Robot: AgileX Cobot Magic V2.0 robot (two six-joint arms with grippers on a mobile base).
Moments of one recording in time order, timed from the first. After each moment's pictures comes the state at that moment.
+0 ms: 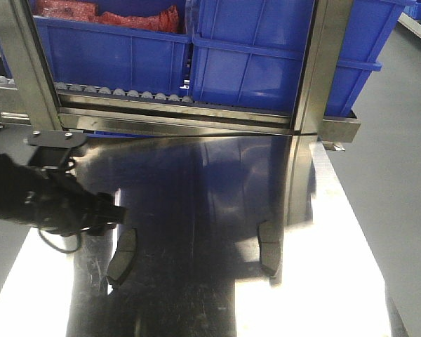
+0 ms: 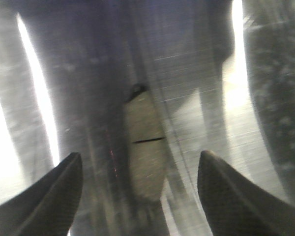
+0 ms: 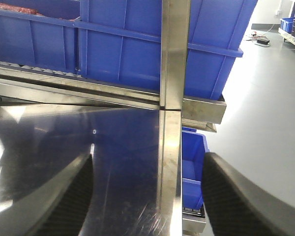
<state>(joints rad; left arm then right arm) -0.39 1.48 -1.00 -0.02 0.63 -0.19 0.09 0.37 -0.40 0.11 0.32 -0.11</state>
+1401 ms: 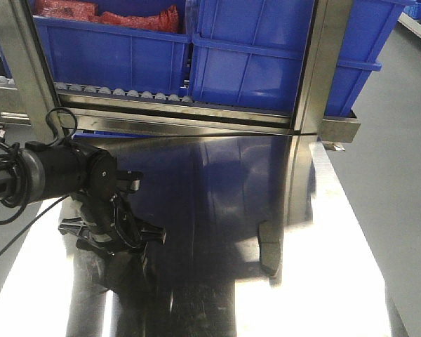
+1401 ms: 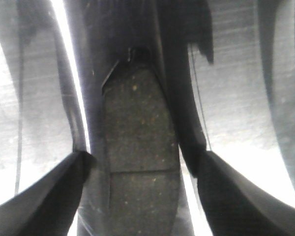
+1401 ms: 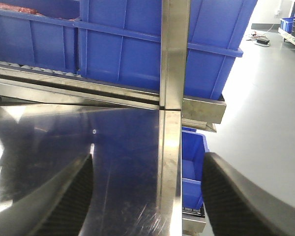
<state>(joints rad) -0.42 1.94 -1.29 -0.02 0.89 -0.29 0.09 0.37 -0.40 0.11 0.32 -0.11</state>
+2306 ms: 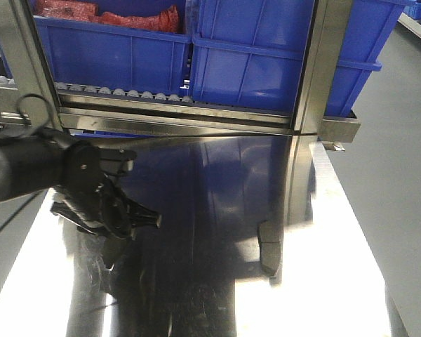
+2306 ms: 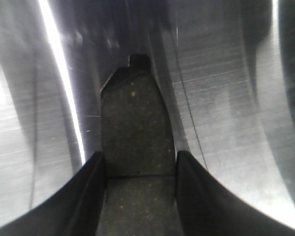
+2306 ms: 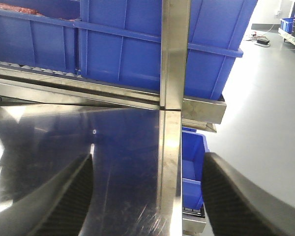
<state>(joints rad) -0.42 1.77 -1.22 0.04 0.78 -0.28 0.09 0.37 -0.40 0.11 0.32 -0.11</state>
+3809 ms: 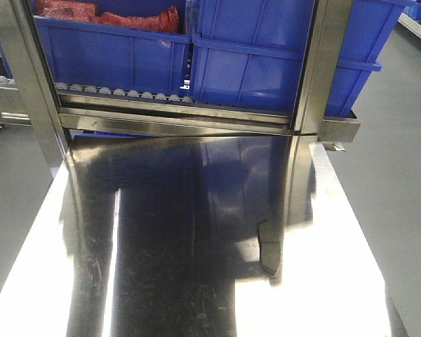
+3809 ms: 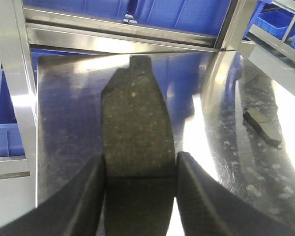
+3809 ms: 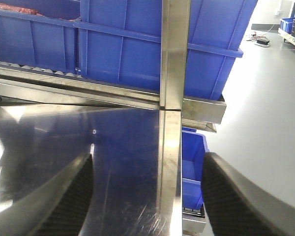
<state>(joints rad) -0.42 0.23 -0.41 0.15 0.63 -0.32 0.09 0.37 -0.40 0.11 0.32 -0.11</state>
